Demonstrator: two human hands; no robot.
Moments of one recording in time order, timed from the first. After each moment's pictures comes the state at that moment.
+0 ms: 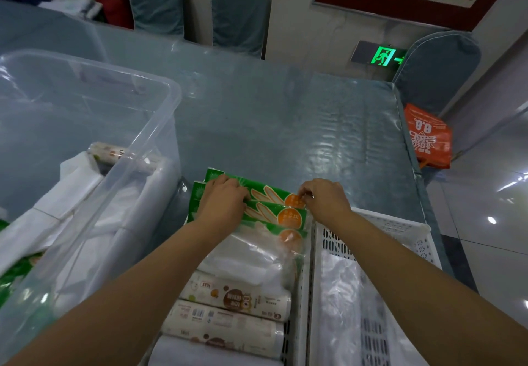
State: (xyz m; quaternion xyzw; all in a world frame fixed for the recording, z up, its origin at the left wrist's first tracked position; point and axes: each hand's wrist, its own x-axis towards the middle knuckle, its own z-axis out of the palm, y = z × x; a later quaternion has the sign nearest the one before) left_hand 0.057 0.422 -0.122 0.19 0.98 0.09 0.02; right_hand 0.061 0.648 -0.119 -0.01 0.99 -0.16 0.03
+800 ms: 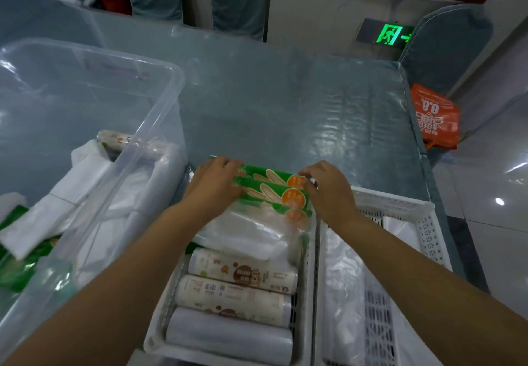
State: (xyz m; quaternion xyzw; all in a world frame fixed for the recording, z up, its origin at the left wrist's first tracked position) left_hand 0.069 0.392 -0.102 0.17 0.97 0.19 0.04; right_hand 0.100 0.629 -0.110 -0.04 0.96 -0.26 -0.09
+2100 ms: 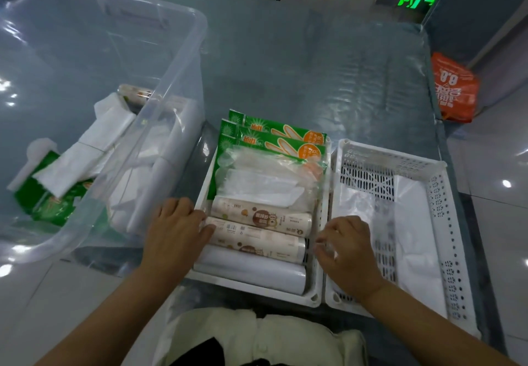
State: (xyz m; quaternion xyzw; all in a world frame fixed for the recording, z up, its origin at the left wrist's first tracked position) left_hand 0.244 0.305 -0.137 0.11 0.99 0.03 0.00; right_hand 0.287 0.611 -0.157 -0.13 0.96 -0.21 -0.14
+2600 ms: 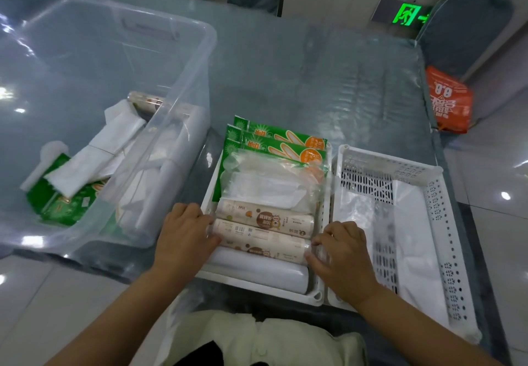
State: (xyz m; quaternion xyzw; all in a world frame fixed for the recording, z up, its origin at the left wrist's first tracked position) left_hand 0.252 0.308 -0.139 0.07 0.99 0.10 0.04; right_hand 0.299 0.599 -0.154 -0.09 0.98 -0.15 -0.08
